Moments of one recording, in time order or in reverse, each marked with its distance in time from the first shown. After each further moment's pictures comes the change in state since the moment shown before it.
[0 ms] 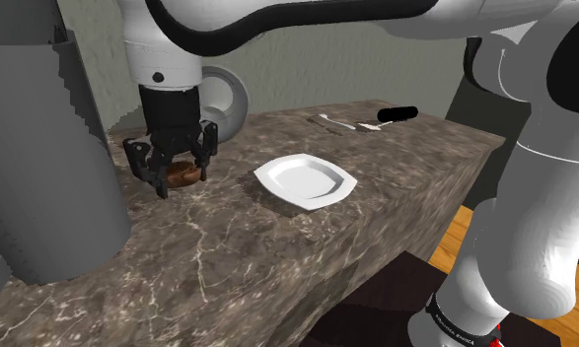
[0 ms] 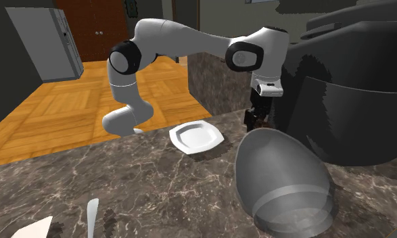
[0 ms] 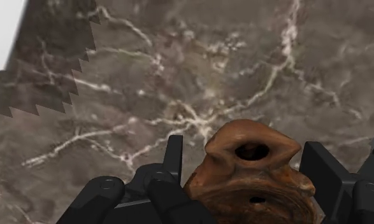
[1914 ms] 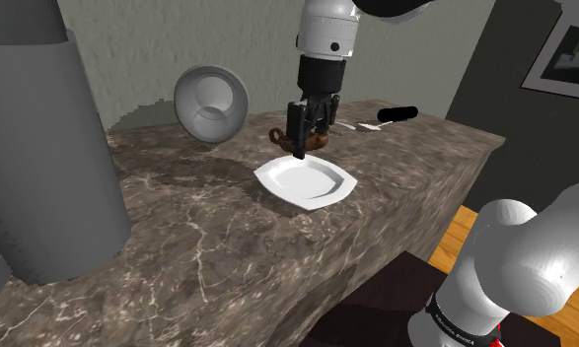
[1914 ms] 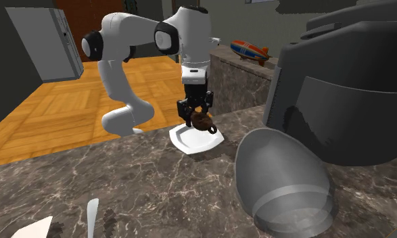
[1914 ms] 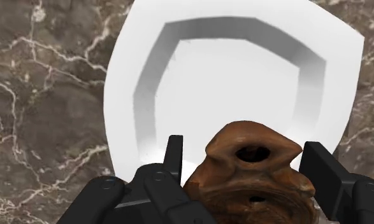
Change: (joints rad) arm -0.112 -0.637 -0.240 -0.513 0.160 -0.107 -0.389
